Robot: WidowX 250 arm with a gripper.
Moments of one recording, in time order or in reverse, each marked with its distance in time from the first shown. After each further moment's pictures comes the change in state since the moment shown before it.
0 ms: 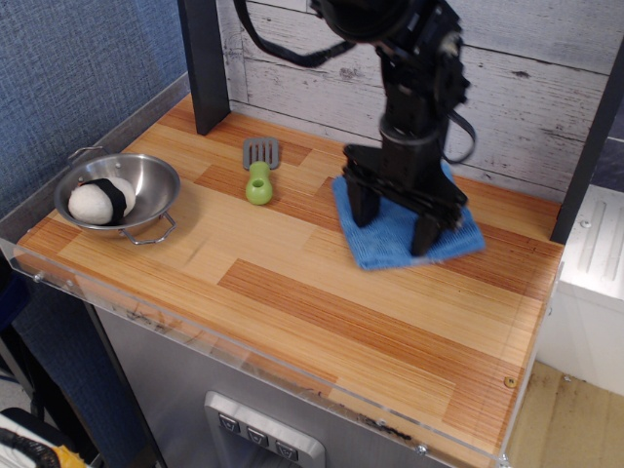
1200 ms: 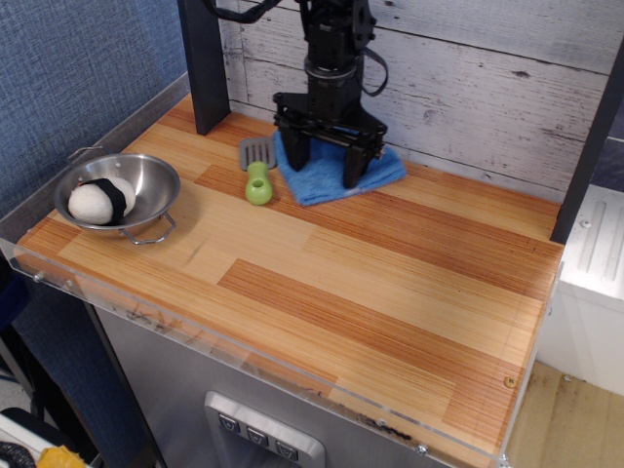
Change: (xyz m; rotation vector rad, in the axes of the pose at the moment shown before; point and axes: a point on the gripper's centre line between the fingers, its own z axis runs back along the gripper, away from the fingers) arm 0.020 0.080 -0.006 0.005 0.070 0.160
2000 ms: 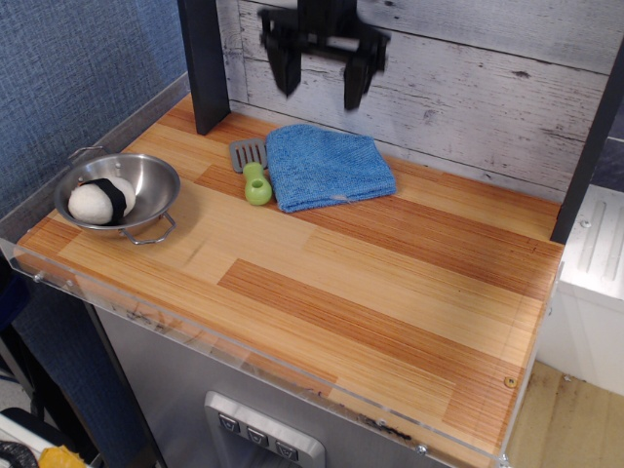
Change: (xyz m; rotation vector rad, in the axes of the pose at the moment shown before) arm 0.013 0.004 0.092 -0.011 -0.160 0.081
